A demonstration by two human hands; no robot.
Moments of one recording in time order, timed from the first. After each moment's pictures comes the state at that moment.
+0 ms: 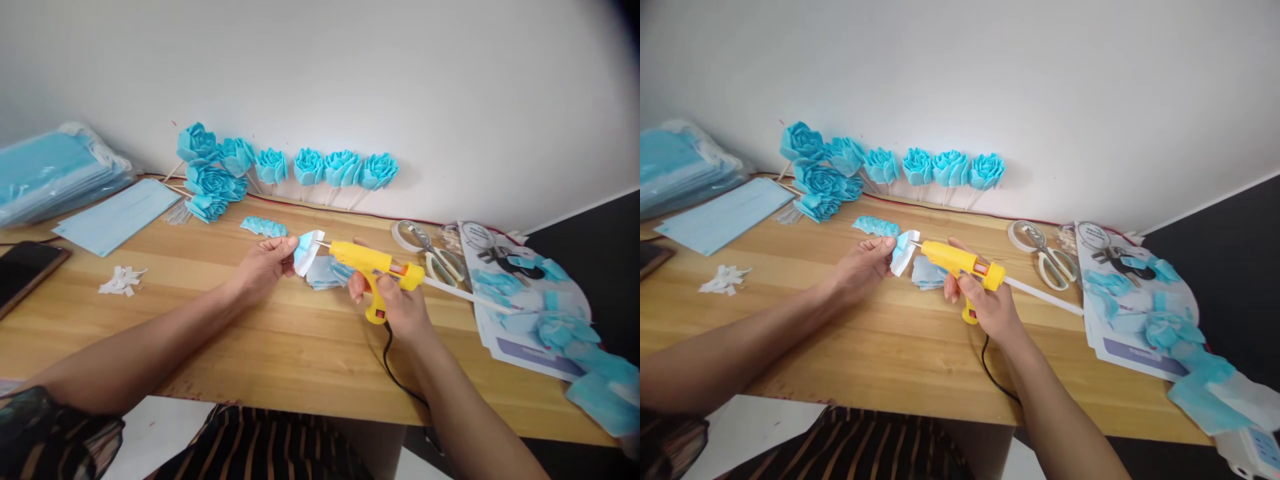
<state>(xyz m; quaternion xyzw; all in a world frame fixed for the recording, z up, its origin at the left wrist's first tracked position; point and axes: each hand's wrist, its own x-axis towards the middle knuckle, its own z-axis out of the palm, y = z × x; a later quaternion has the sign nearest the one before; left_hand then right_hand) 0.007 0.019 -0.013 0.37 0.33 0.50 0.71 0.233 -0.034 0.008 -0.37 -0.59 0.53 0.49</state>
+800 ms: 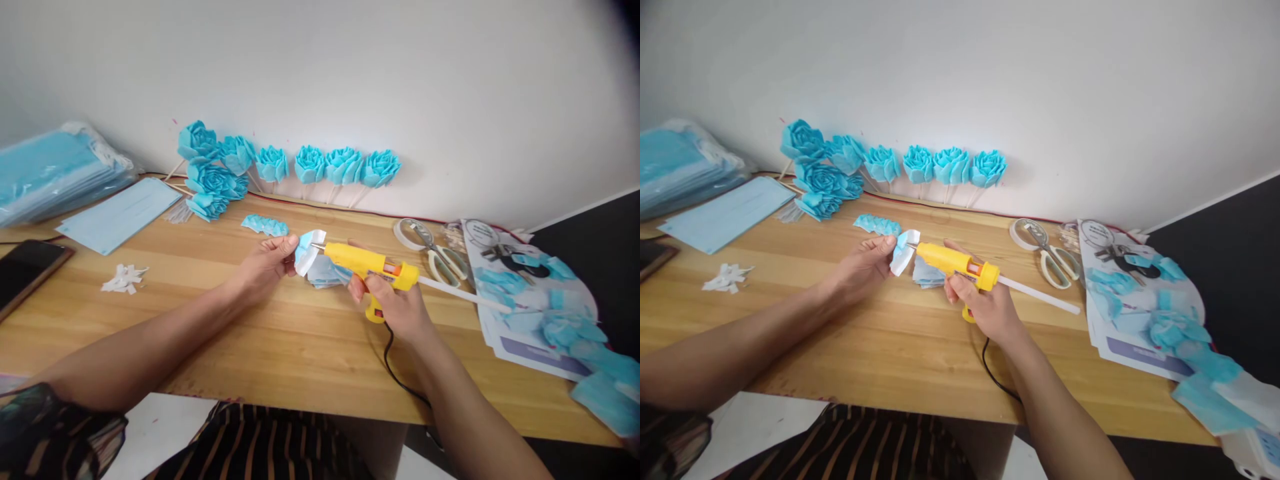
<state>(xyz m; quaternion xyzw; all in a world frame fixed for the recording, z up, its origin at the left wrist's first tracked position) 0.009 0.017 -0.014 0.34 0.32 0.50 0.73 0.229 -0.036 0.016 -0.43 -0.62 0.49 0.44</state>
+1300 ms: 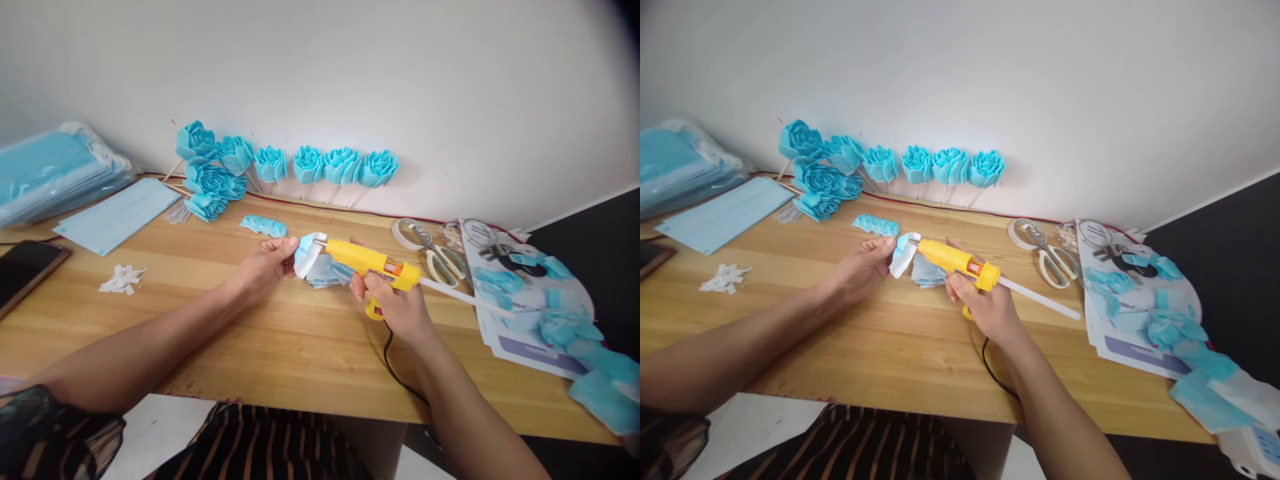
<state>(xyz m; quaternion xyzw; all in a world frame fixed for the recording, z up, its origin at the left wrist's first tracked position) 0.008 0.017 -0.016 0.36 0.32 0.49 0.73 0.230 -0.037 0.016 -0.47 -0.63 0.45 0.43</state>
